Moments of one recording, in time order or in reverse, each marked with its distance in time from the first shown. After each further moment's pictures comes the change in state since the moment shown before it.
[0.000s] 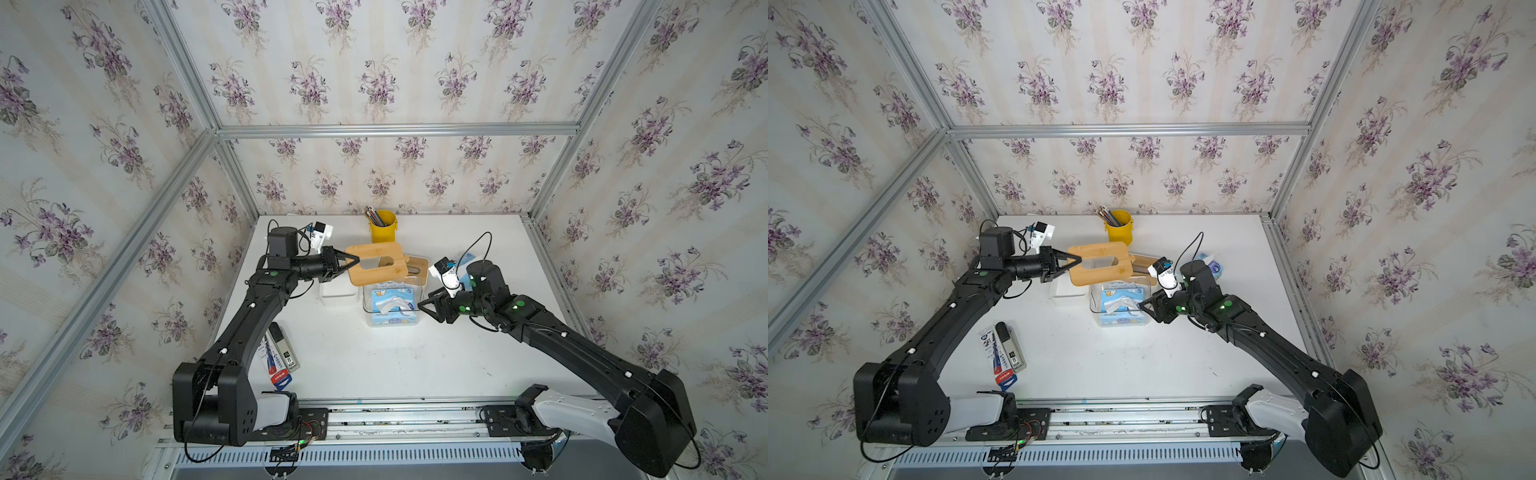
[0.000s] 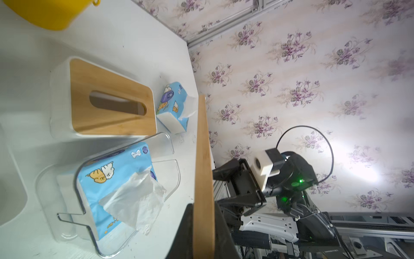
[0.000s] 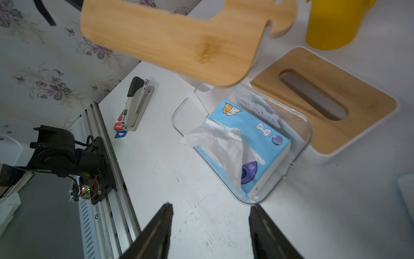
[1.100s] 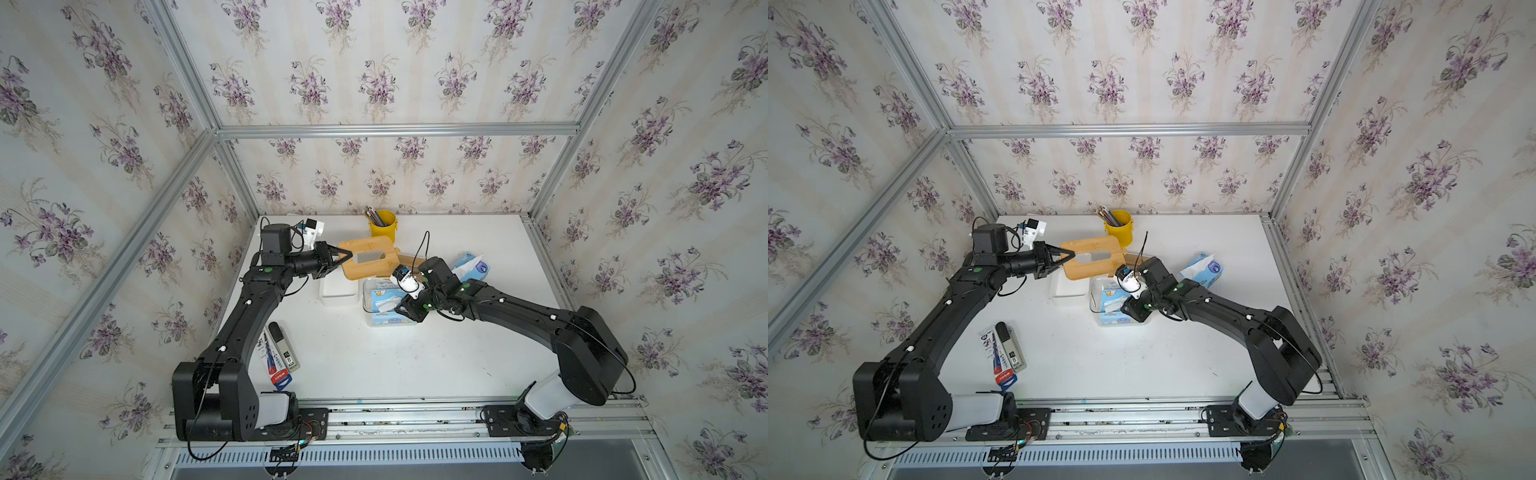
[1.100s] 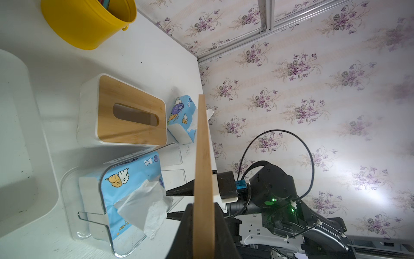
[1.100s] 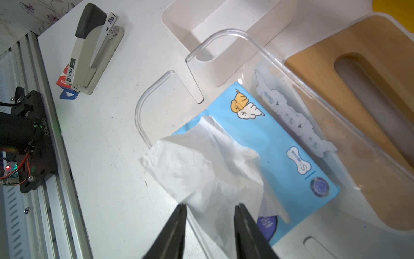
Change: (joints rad) left arm 0.039 0.014 0.015 -0.032 -0.028 -0.010; right arm 0.132 0.401 0.212 -0.033 0.138 -0.161
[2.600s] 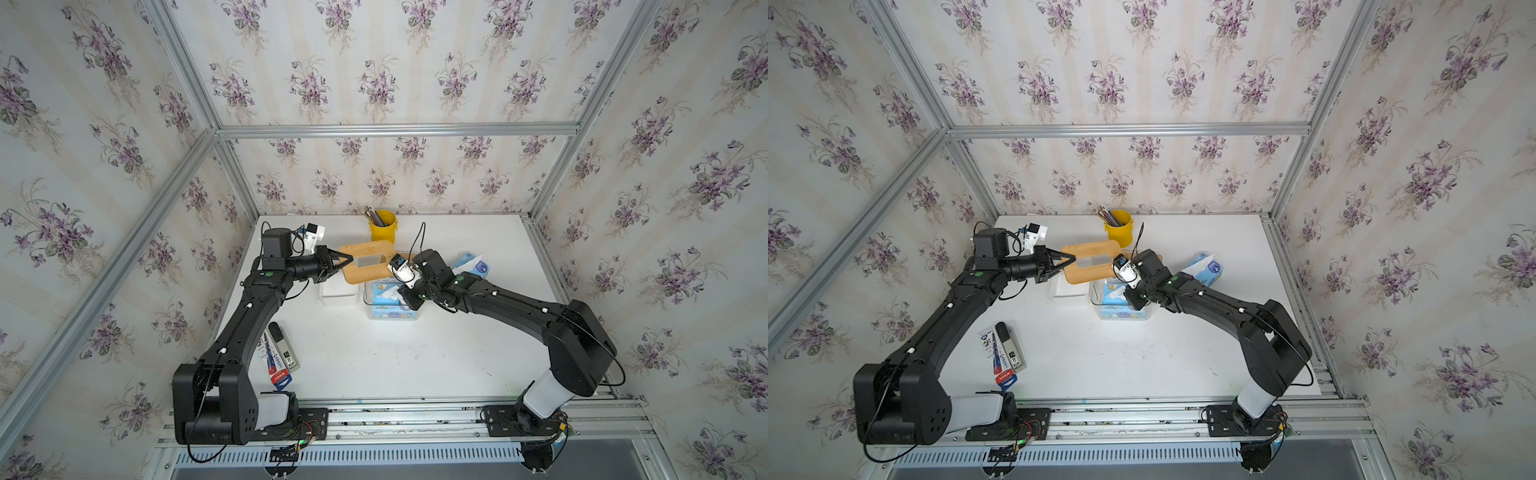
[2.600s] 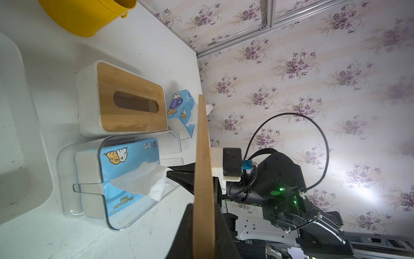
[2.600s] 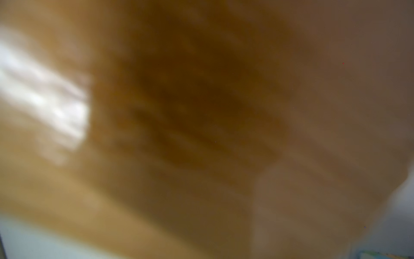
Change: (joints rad) left arm 0.000 -0.016 -0.045 0.030 0.020 -0.026; right arm 0.000 0.063 0.098 0.018 0.179 -0.056
